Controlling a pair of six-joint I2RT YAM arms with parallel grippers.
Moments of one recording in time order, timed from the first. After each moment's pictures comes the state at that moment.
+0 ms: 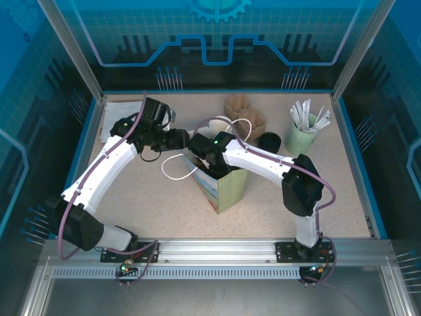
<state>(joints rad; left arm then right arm) -0.35 1.41 1.40 -0.97 0.17 -0.48 0.90 1.94 1.65 -1.21 0.08 0.24</state>
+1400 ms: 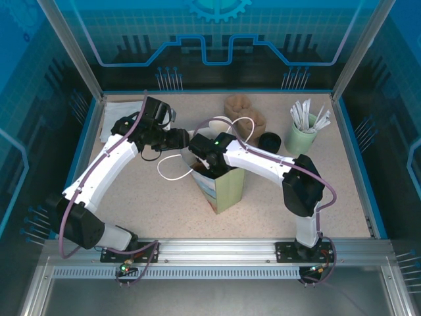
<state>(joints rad) -0.35 1.43 1.41 -0.98 0.17 -0.48 0.90 1.93 1.63 -1.19 0.08 0.23</state>
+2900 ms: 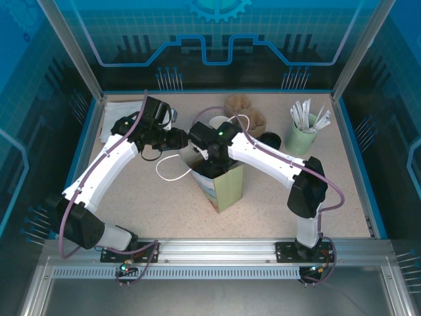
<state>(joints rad) -0.35 1.43 1.42 -0.98 0.20 -0.47 0.90 1.90 1.81 -1.30 0.06 0.25</state>
